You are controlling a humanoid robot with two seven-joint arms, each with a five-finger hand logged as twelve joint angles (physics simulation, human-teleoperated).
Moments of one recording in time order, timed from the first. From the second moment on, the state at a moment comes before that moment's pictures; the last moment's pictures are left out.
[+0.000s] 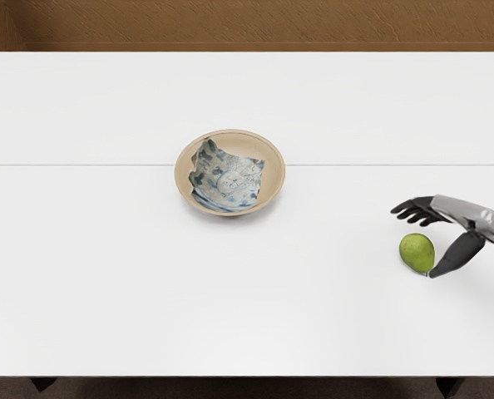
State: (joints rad) left arm 0.06 0.00 -0.07 -0.21 -0.04 0.10 0.05; right arm 0.35 -1.03 0.80 1.65 -1.09 0.25 -0.15
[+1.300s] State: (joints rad) left arm 0.06 0.00 -0.07 -0.21 -0.04 0.10 0.05; right arm 0.30 -1.00 0.81 1.65 -1.08 0.19 -0.14
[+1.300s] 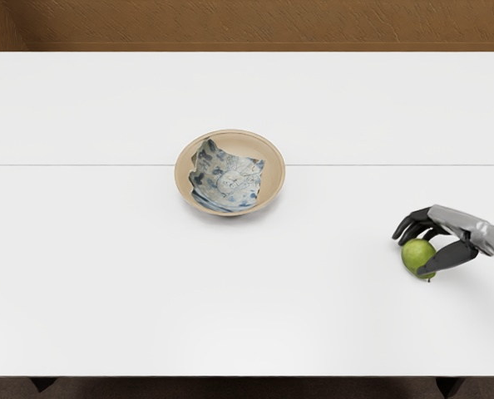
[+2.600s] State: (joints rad) left arm 0.06 0.00 -0.07 -0.21 -0.04 0.10 0.05; right arm 0.50 -0.76 0.87 1.65 -1.01 0.31 -0.20
